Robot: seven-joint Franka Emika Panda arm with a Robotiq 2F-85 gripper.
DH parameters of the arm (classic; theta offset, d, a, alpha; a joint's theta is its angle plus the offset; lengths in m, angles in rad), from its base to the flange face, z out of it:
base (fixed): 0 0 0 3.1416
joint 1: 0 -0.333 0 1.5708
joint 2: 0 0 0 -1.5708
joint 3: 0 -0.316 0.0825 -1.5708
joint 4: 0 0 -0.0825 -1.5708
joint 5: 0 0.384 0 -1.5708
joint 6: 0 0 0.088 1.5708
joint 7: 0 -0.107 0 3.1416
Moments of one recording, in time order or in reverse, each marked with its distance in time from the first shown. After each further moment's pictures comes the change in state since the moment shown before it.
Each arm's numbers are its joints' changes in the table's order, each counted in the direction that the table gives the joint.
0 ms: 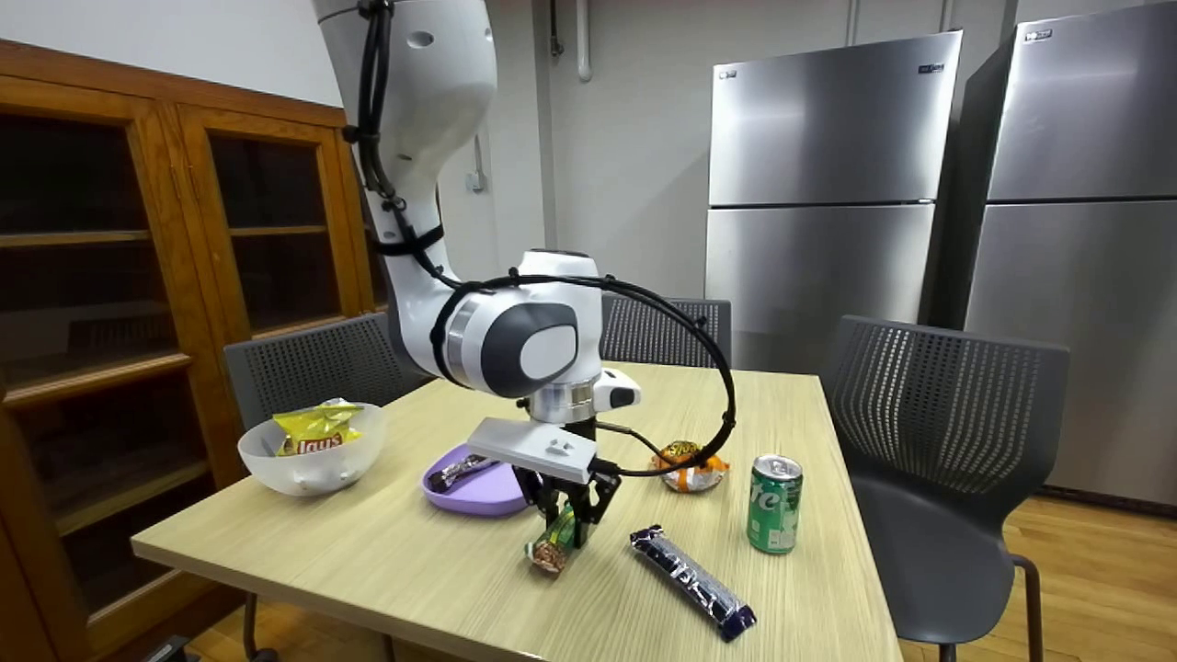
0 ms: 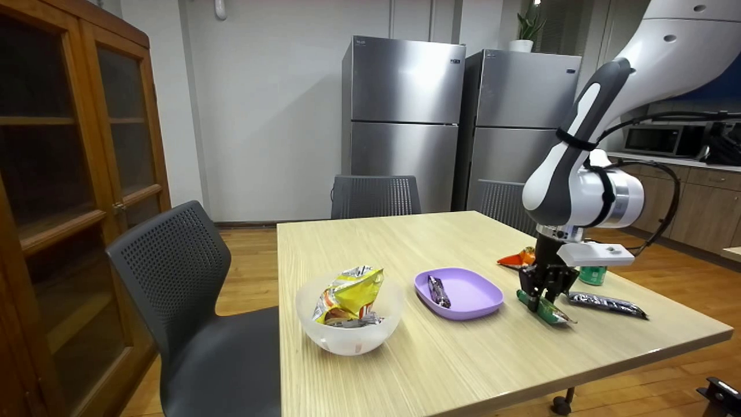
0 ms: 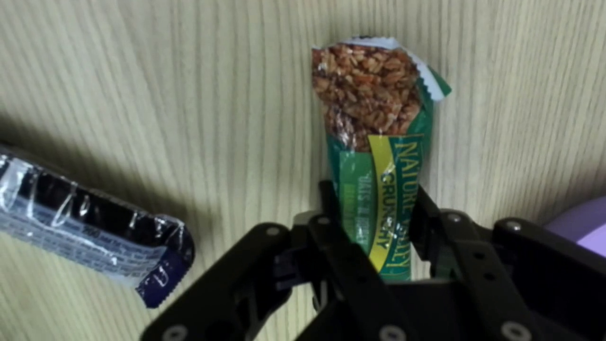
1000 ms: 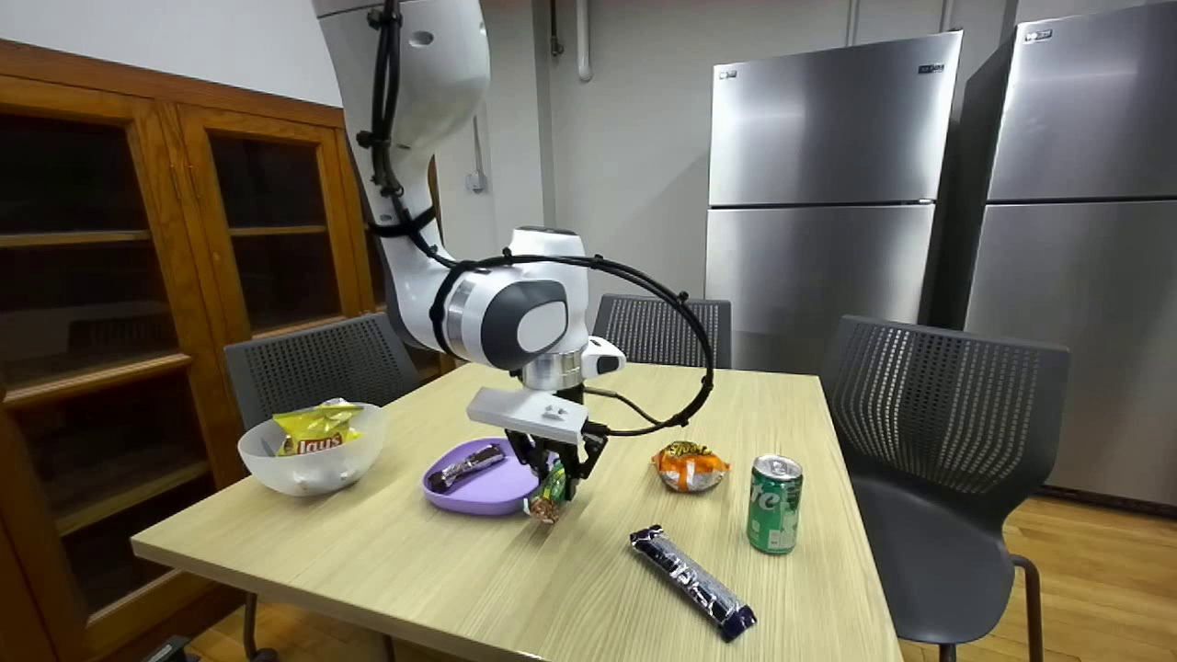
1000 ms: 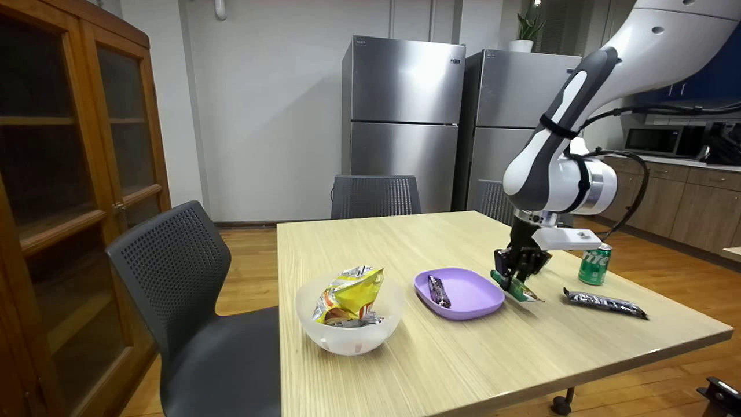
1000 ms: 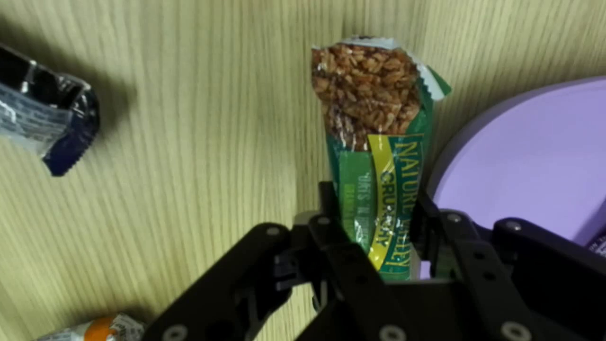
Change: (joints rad) arm 0.015 0.000 -0.079 0.079 -0.011 0.000 0.011
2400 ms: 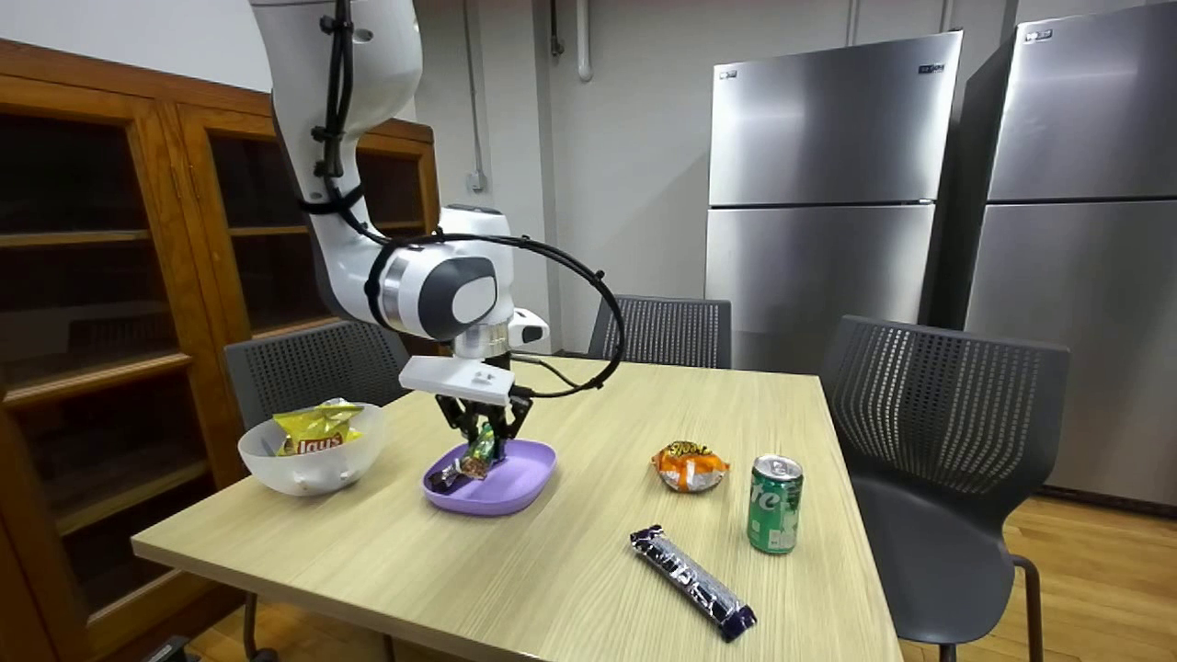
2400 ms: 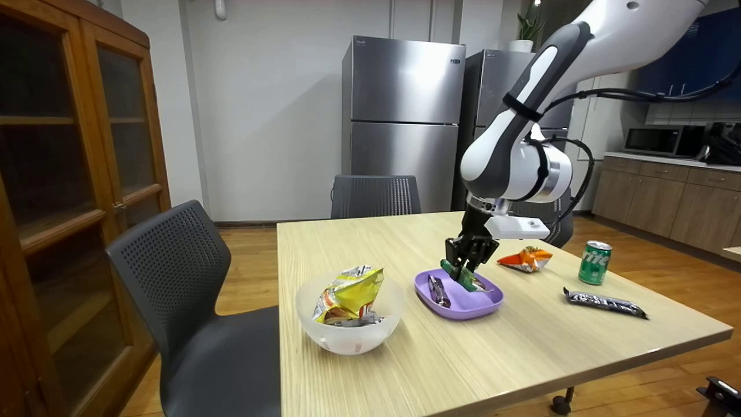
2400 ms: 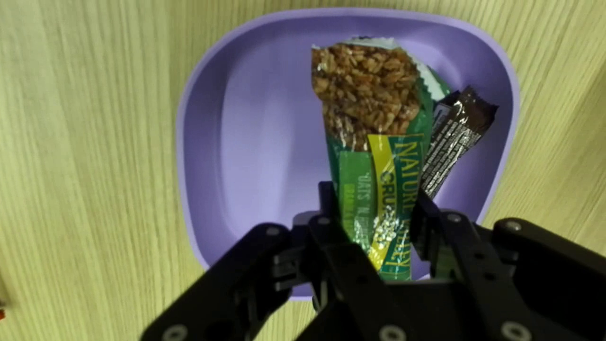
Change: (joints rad) arm -0.104 -0.027 -0.097 0.022 0.005 0.007 -0.036
